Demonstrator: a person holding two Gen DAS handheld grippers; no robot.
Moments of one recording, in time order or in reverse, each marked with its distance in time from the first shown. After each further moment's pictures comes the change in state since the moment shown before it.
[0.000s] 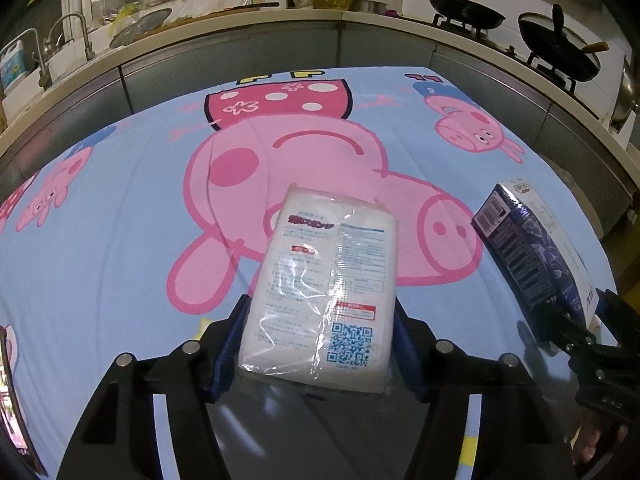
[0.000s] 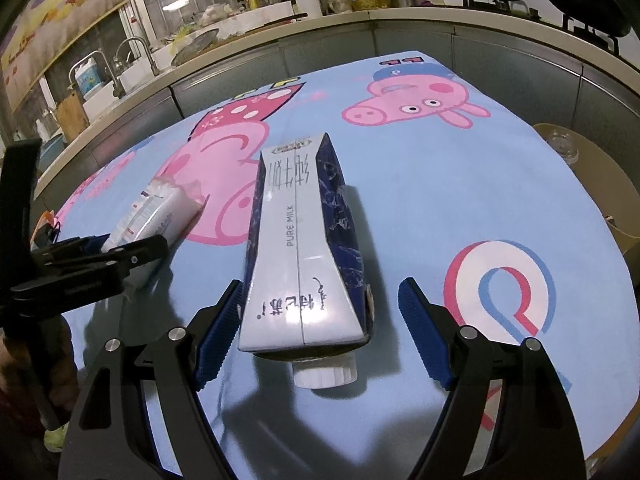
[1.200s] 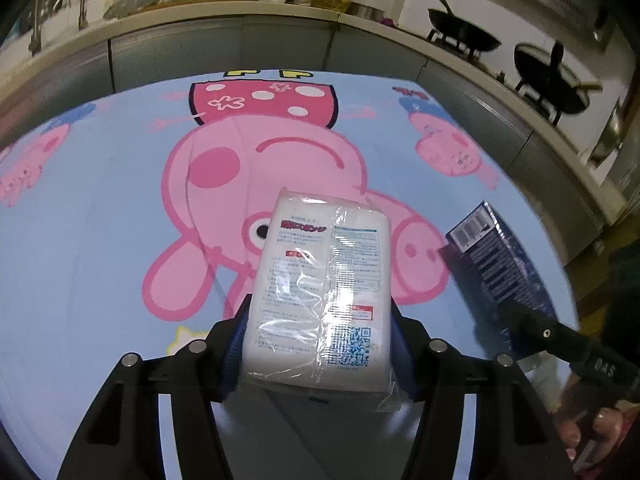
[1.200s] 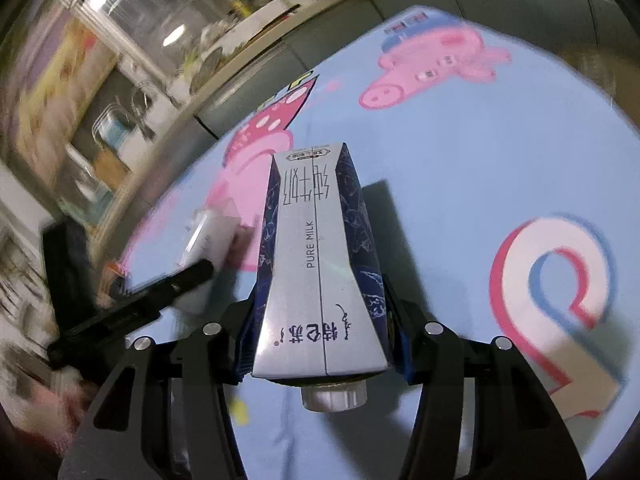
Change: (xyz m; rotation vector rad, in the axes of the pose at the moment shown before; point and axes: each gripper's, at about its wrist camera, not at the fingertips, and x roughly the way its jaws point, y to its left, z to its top) left arm -0.003 0.013 0.014 -0.111 0.016 -0.179; right arm 0.013 -0.032 0.019 0.298 0.093 0.328
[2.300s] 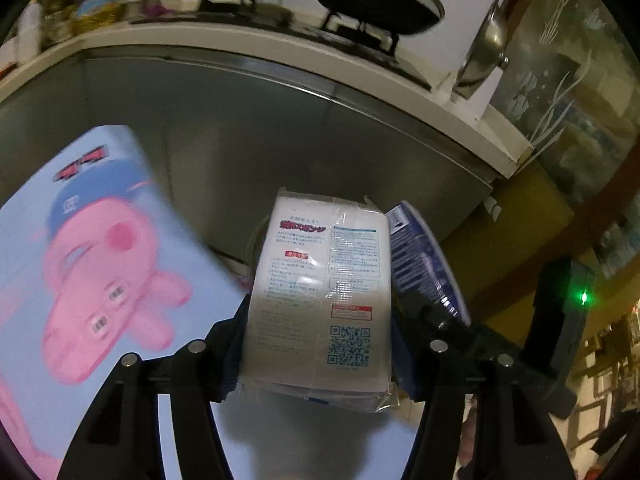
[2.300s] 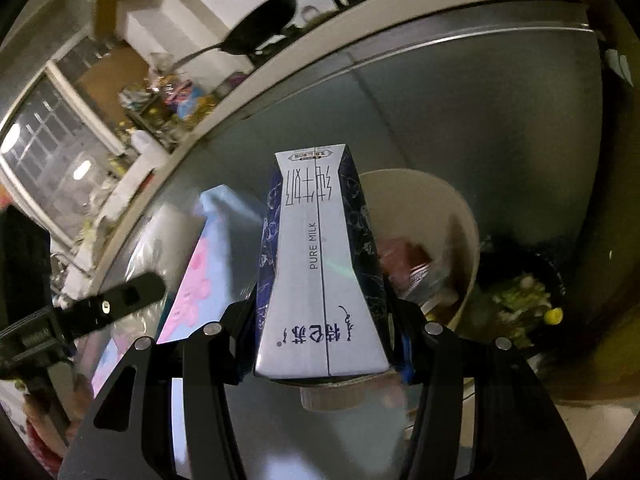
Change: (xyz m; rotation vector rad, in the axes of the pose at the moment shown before) left arm 0.123 -0.338 0.123 0.418 0.160 -0.390; right arm -0.151 -0.213 0.107 0.279 -0.414 -0.331
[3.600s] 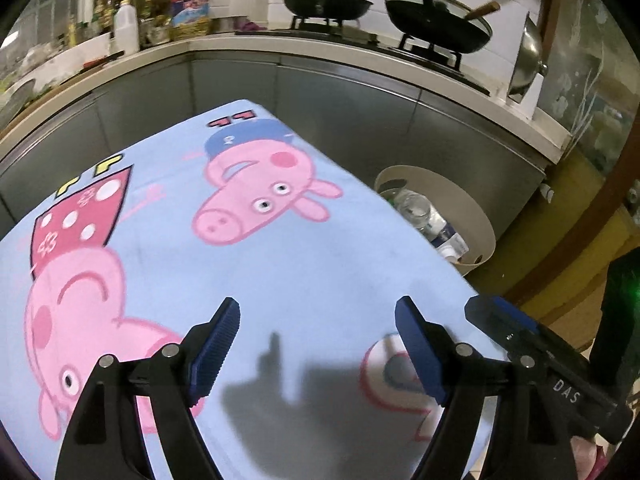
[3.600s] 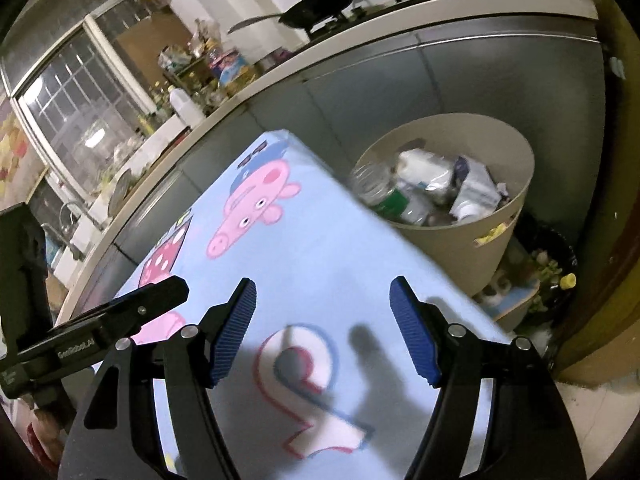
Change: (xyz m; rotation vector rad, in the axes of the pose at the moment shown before) left arm -0.113 0.057 -0.136 -0.077 -0.115 0.290; right arm -0.052 0.103 -0.126 -0.122 0.013 0.031
